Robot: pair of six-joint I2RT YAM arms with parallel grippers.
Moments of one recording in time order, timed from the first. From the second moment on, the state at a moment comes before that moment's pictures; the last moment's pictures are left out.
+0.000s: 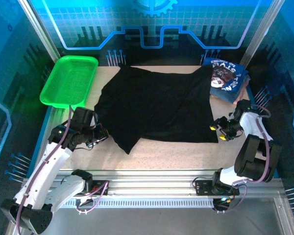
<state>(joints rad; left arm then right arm) -0.27 0.88 0.94 -1.10 0.21 -0.77 -0.35 1.43 0.91 -0.94 -0.34 0.39</state>
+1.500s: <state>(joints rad) -0.24 0.58 1.04 -1.48 0.03 -0.88 -0.29 1.01 0.83 -1.20 -0.27 0.46</state>
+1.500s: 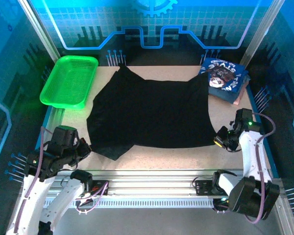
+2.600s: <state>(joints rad) -0.11 1.13 1.21 -1.13 -0.10 -0.49 -0.25 1.38 1.12 -1.11 -0.27 0.46</state>
